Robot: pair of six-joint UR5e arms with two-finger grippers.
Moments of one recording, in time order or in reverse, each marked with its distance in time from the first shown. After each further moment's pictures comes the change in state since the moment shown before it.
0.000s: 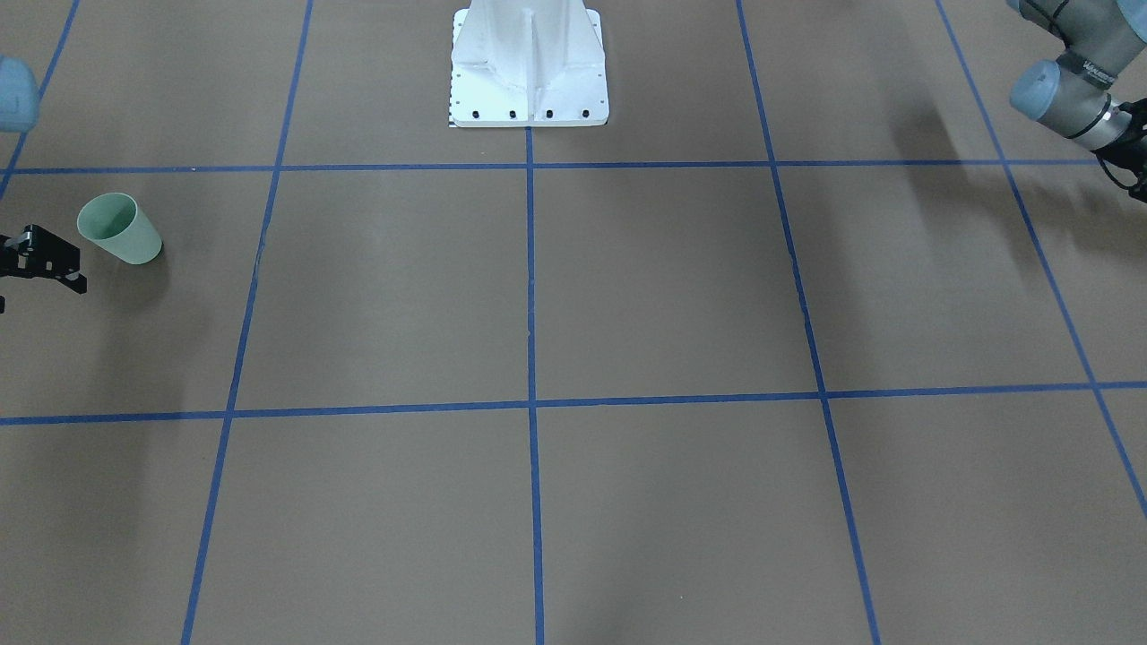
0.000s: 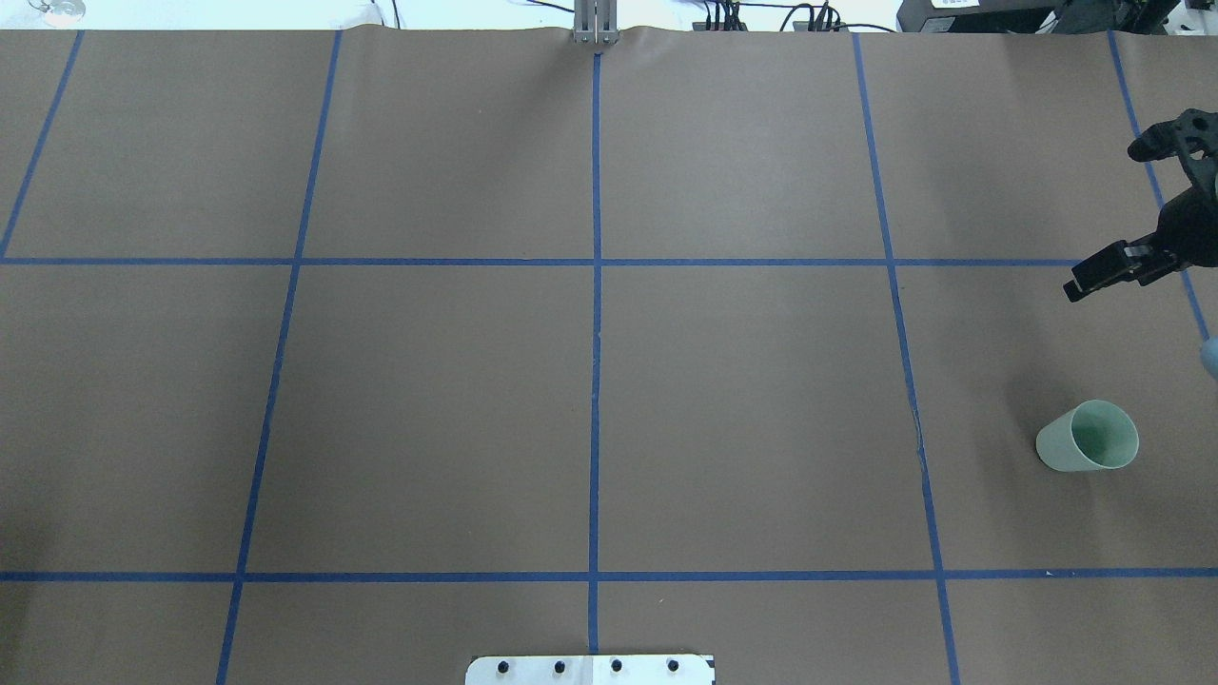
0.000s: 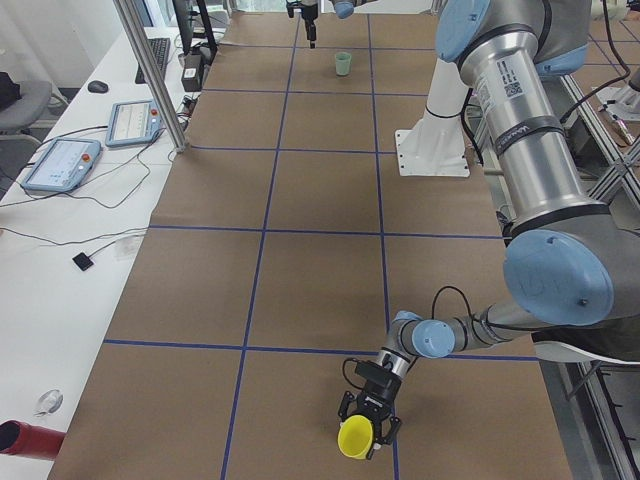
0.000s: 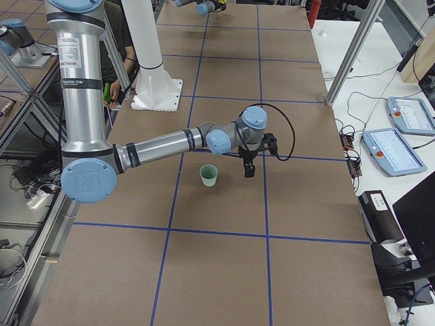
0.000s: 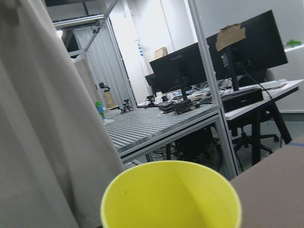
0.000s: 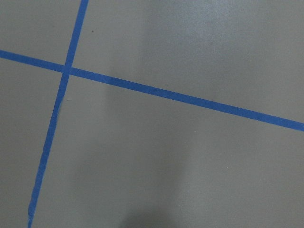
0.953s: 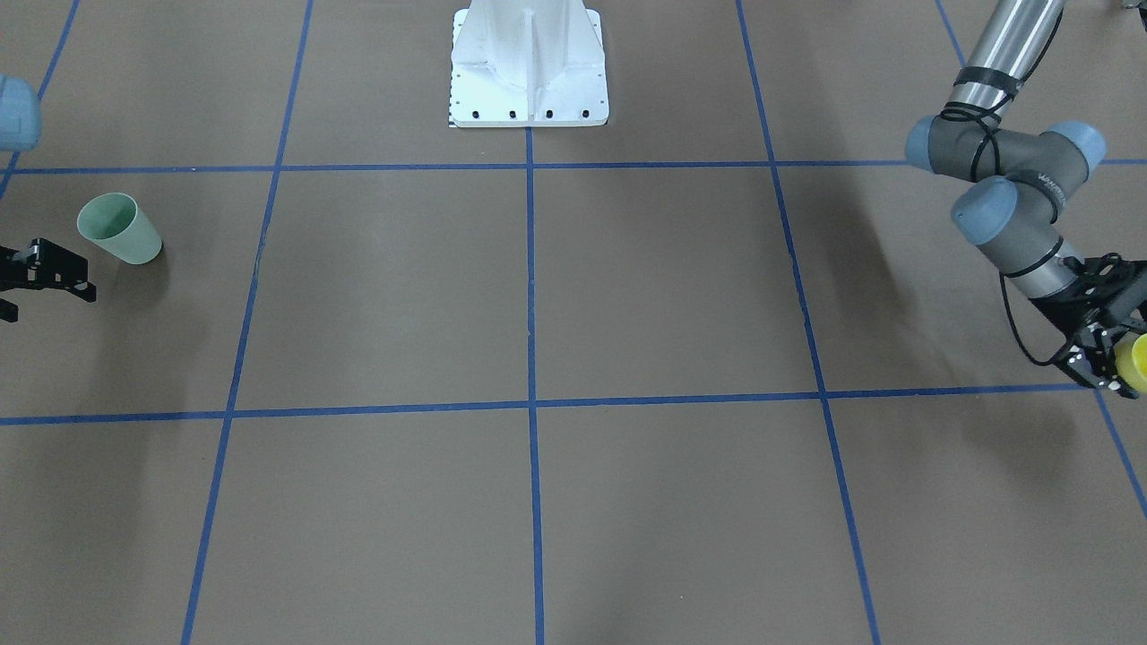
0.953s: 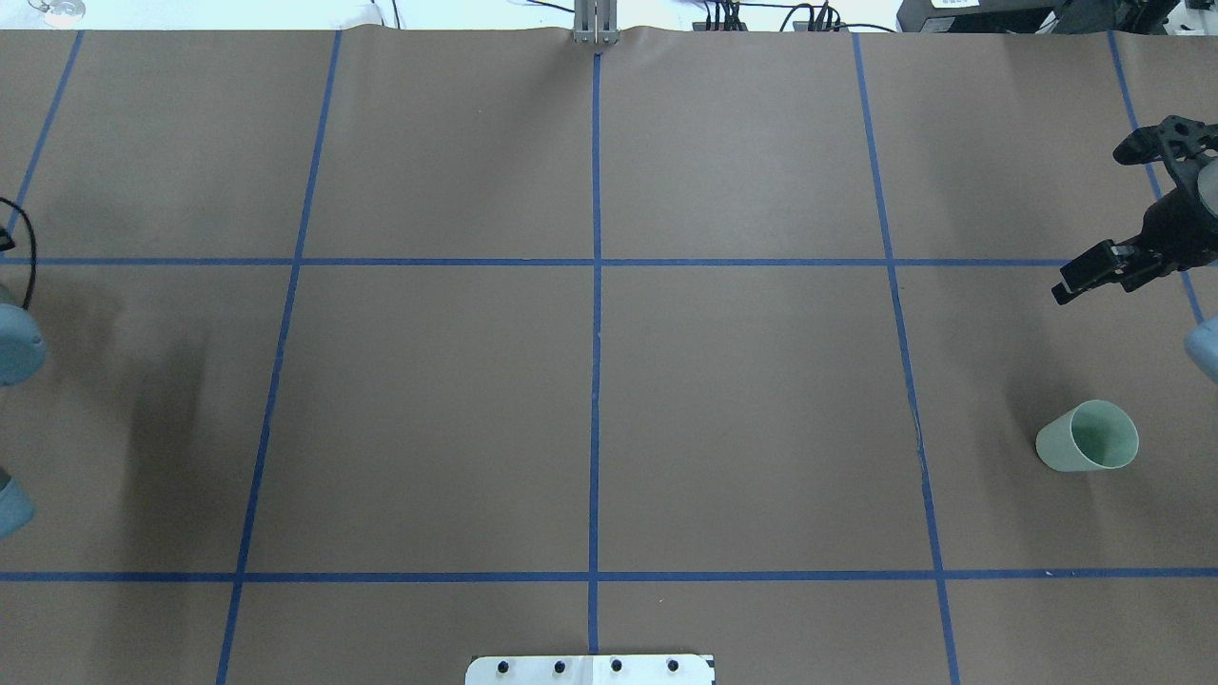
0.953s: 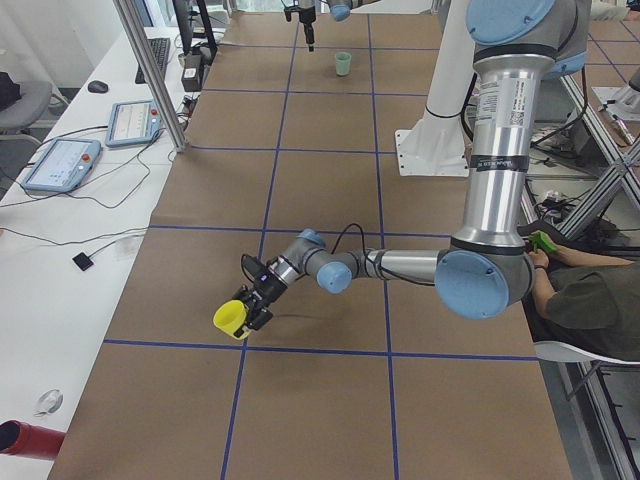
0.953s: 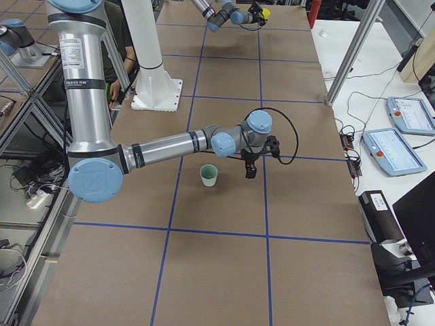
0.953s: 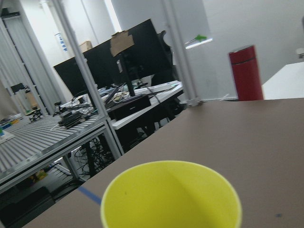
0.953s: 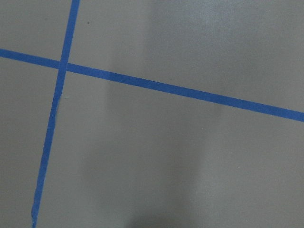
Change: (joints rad) left arm -0.324 -0.560 0.105 -0.271 0.082 0.895; right arm 0.001 0.042 -0.049 0.000 0.038 0.000
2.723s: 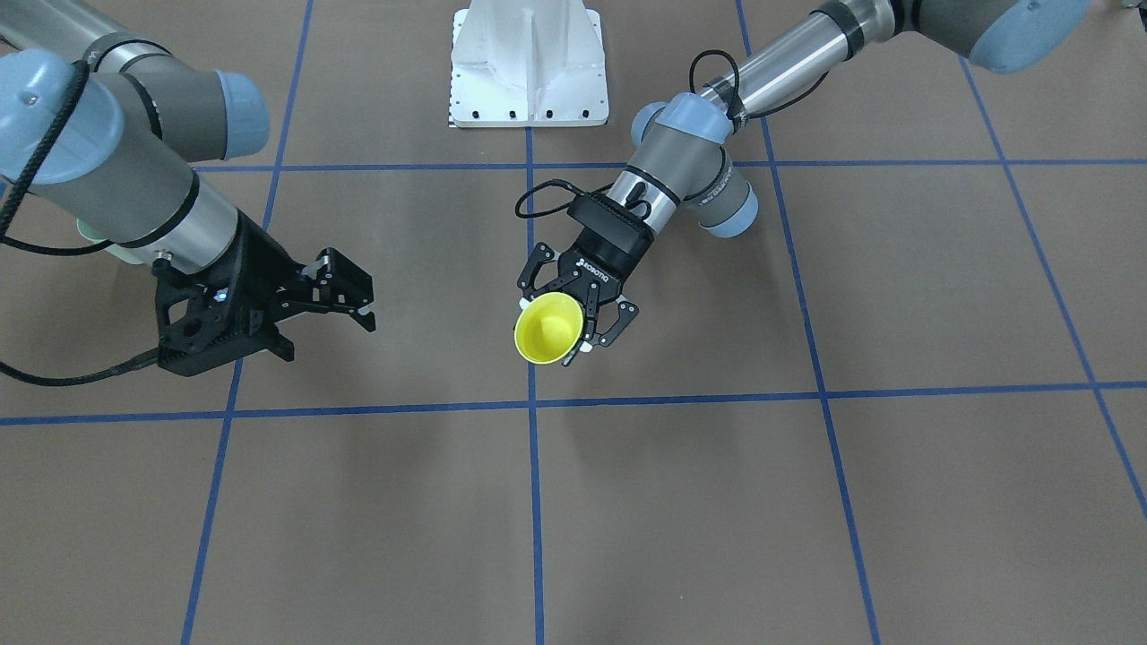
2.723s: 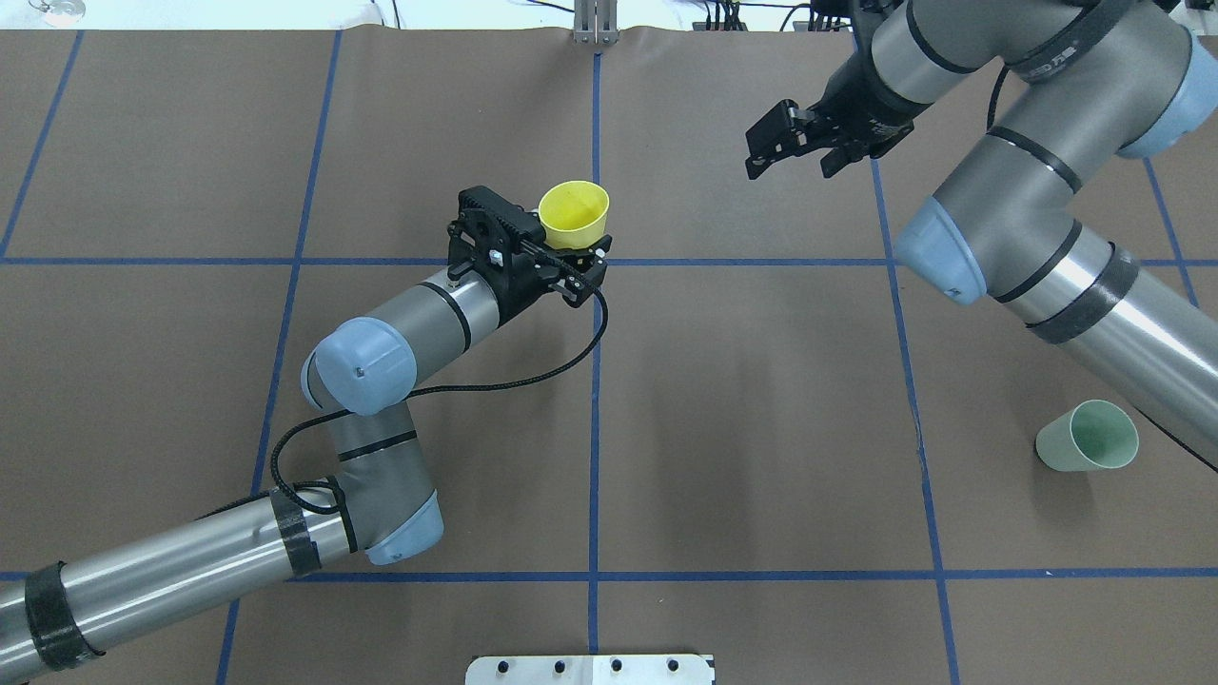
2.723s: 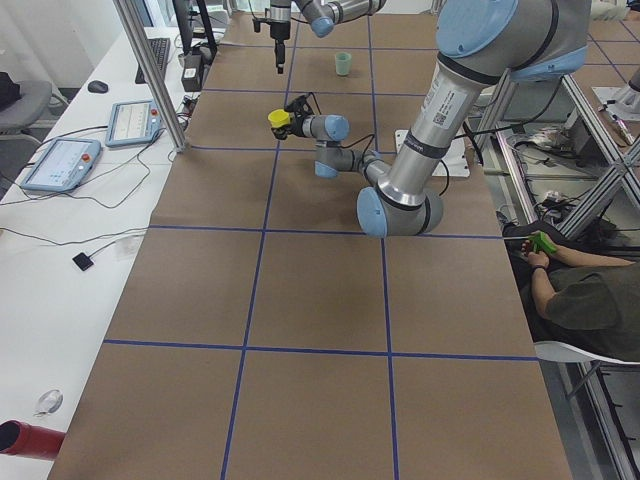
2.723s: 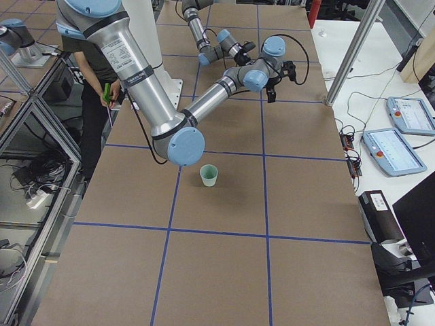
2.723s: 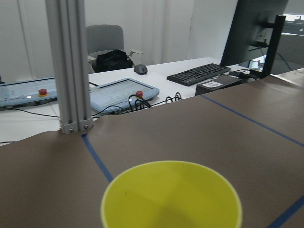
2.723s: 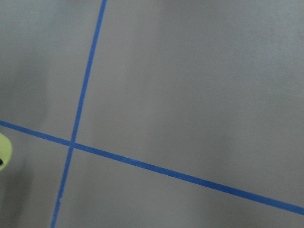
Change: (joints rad) left arm 0.350 -0.556 0.102 -0.777 -0.407 0.734; right arm -0.222 0.529 -0.082 0.083 -0.096 0.514
